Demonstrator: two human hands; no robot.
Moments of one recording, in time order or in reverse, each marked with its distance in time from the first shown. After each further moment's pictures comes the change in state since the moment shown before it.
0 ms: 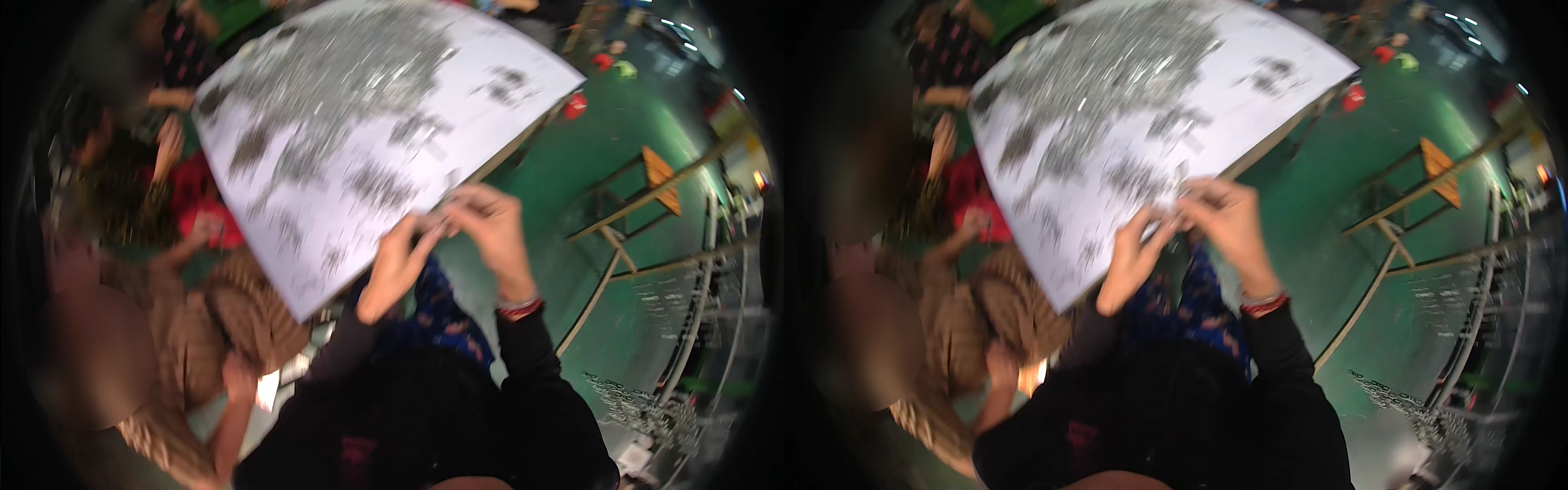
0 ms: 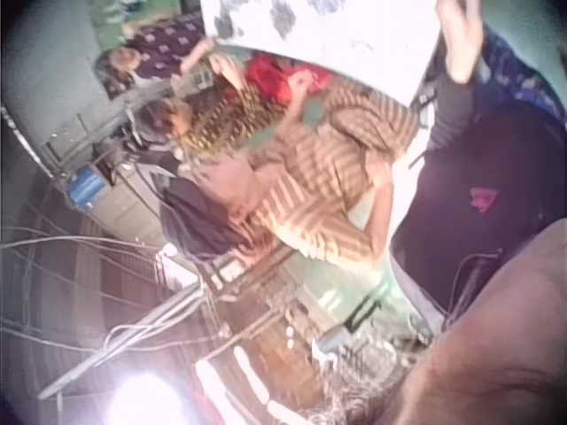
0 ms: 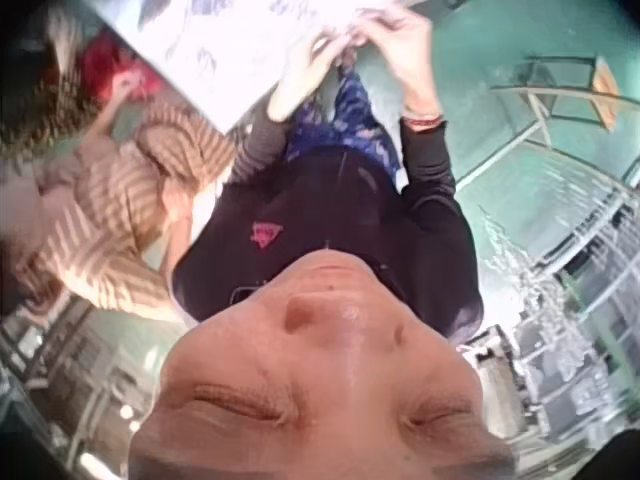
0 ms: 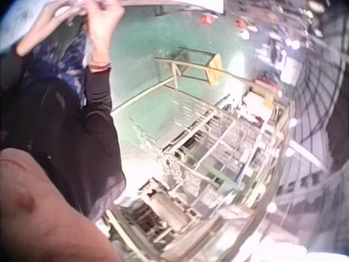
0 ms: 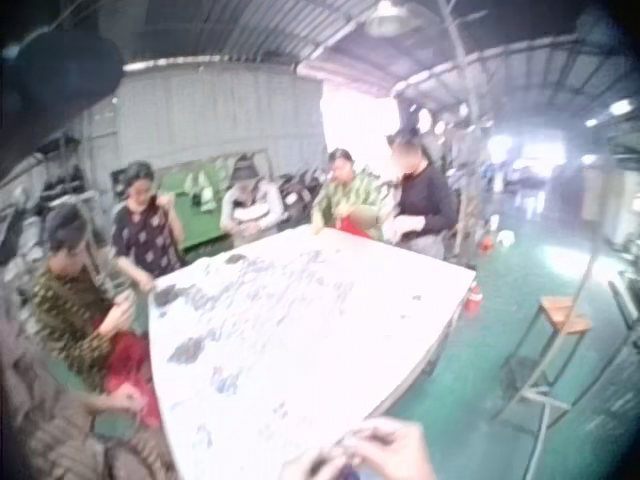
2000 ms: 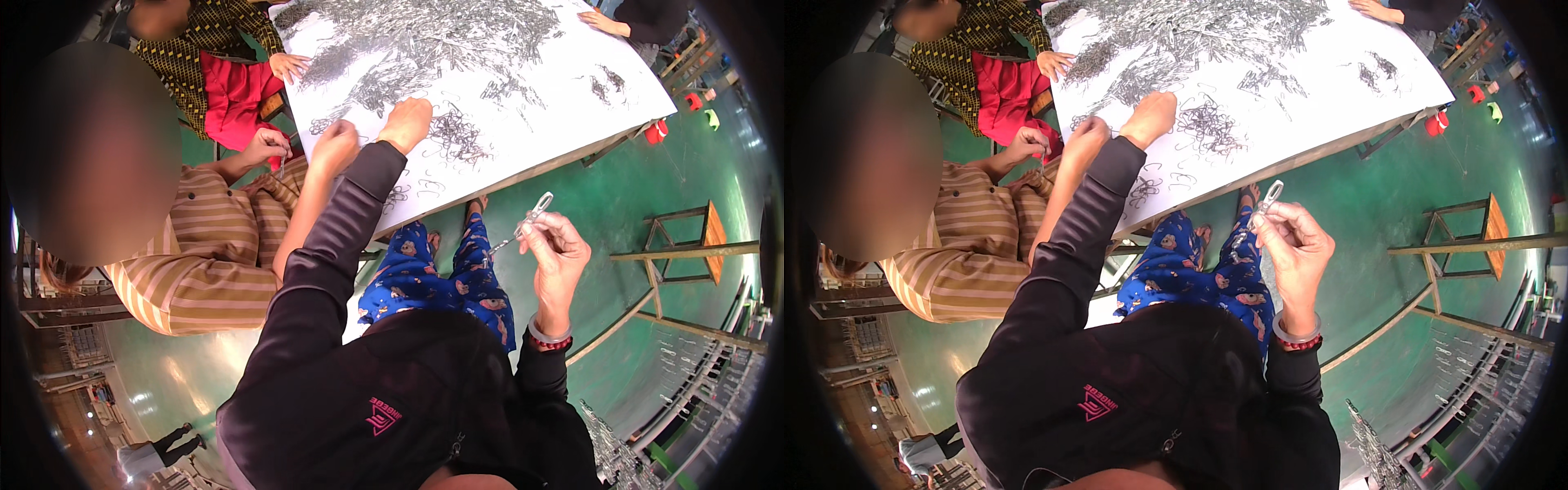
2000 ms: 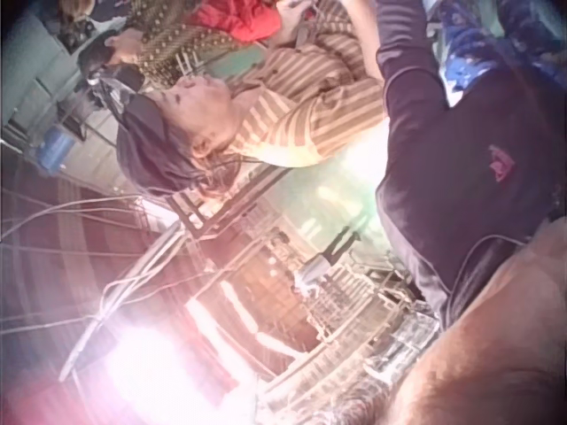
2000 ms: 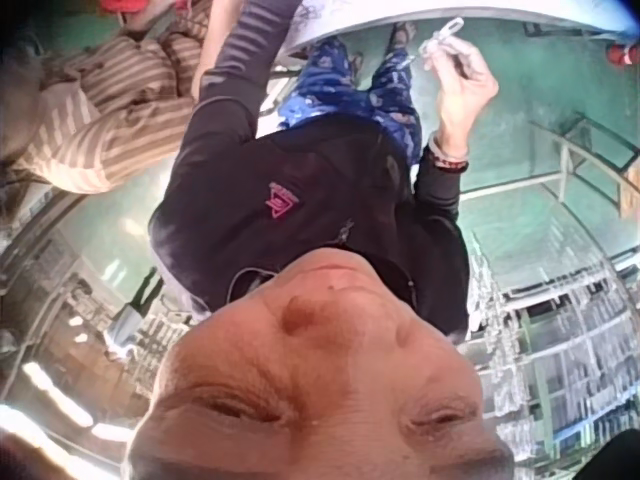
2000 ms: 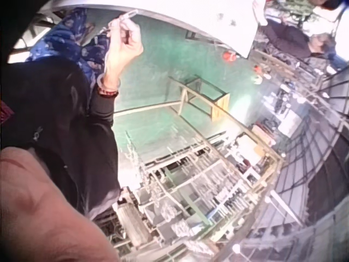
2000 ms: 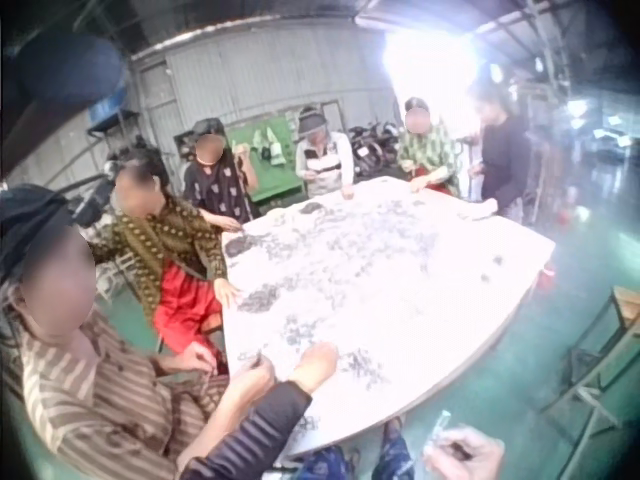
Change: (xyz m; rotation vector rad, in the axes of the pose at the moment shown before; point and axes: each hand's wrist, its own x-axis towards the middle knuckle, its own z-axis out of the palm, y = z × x) left_hand 0.114 -0.095 -0.105 1.045 -0.087 -0.181; right_hand -0.051 -0.005 0.008 0.039 0.122 -0.035
